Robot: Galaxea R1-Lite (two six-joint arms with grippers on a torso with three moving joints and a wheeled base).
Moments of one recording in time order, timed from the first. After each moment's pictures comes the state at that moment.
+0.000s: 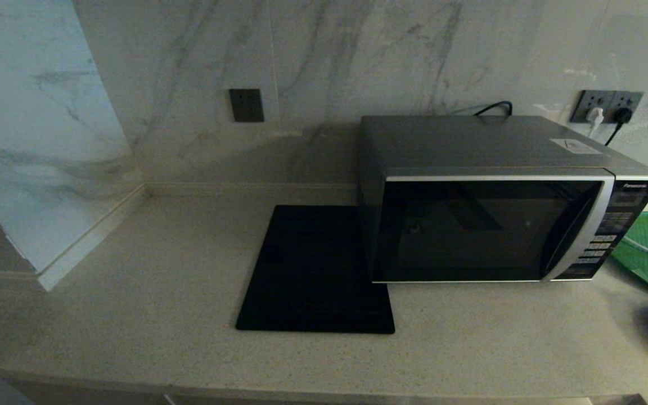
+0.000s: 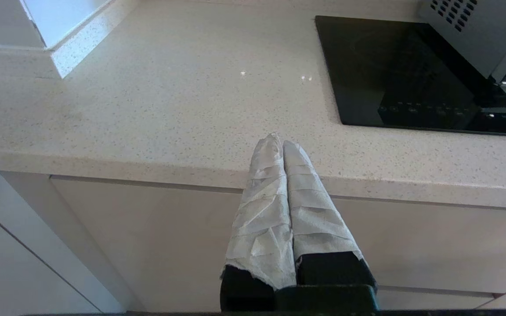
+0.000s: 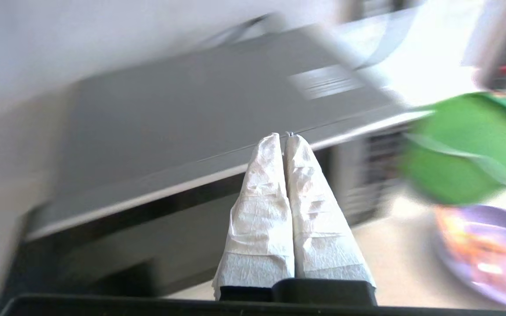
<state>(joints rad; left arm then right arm) 0.00 0.00 0.00 0.00 0.02 -0.07 0.64 1.26 -1.19 -0.06 -0.99 0.18</state>
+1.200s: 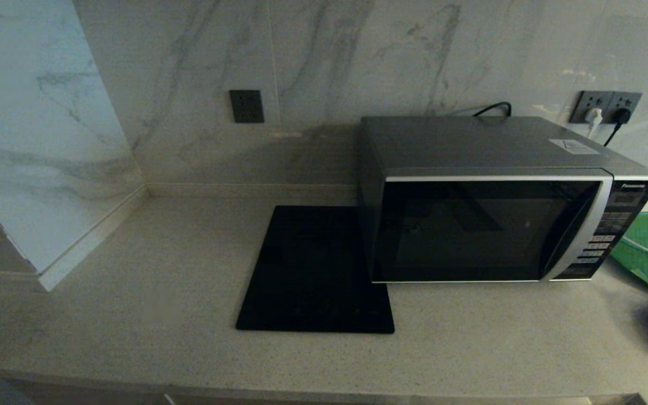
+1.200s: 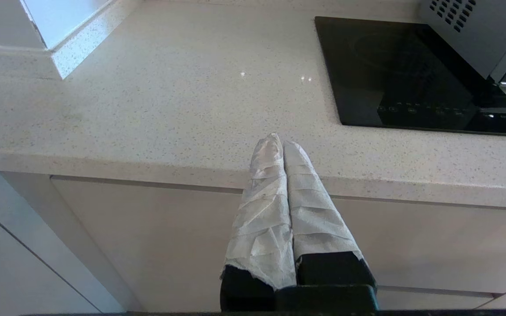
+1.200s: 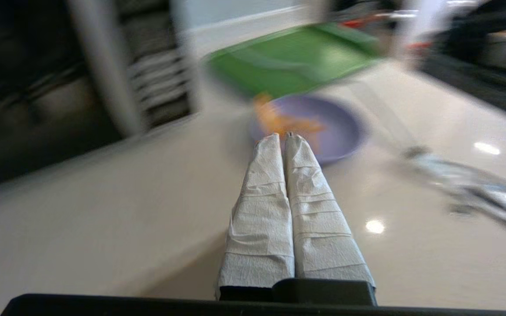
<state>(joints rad) 0.00 0.00 0.00 0.00 0.02 -0.07 0.05 0.29 -0.20 -0.09 -0.69 0.09</state>
